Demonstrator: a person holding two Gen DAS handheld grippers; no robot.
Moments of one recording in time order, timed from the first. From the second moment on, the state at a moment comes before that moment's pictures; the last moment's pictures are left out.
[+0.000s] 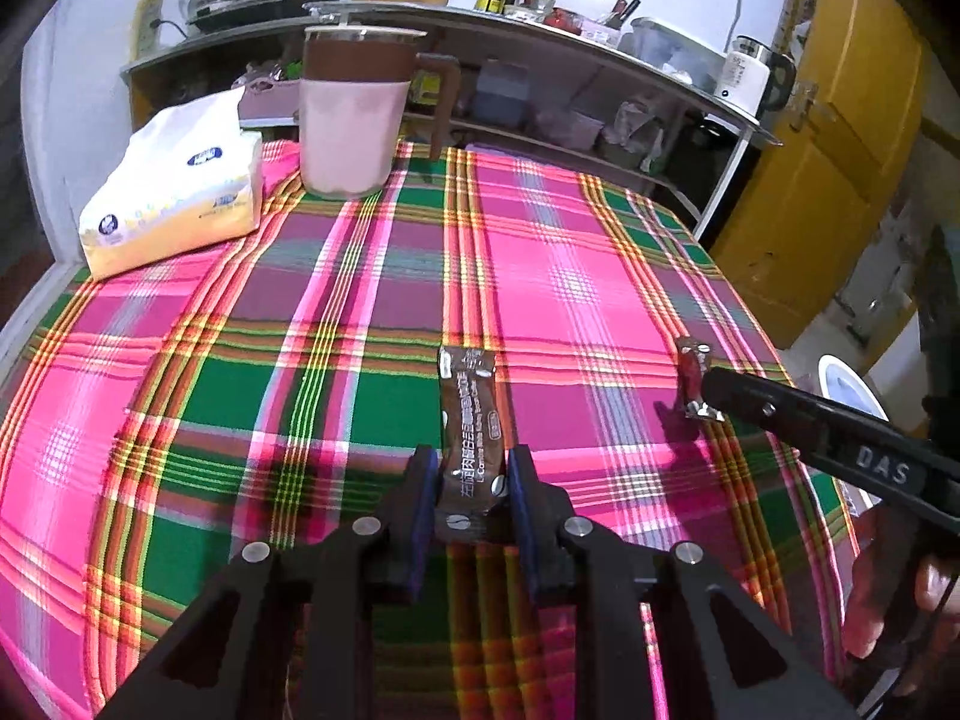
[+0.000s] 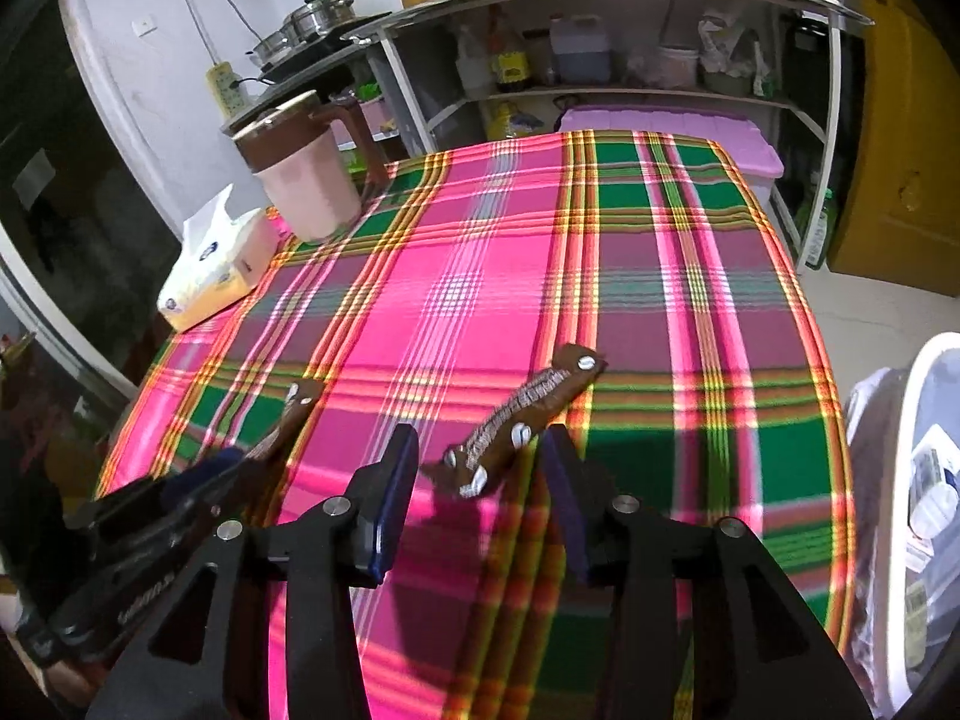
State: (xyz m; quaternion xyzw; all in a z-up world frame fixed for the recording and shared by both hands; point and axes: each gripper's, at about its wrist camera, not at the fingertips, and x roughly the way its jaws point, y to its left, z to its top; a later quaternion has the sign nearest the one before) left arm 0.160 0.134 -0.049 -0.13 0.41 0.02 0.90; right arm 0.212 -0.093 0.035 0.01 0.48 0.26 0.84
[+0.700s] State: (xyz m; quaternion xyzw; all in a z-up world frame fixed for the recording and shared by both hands) left arm 0.163 0.110 -0.046 -0.11 0.41 0.03 0.91; right arm 0.205 -0.105 0.032 -0.02 0.47 0.25 0.85
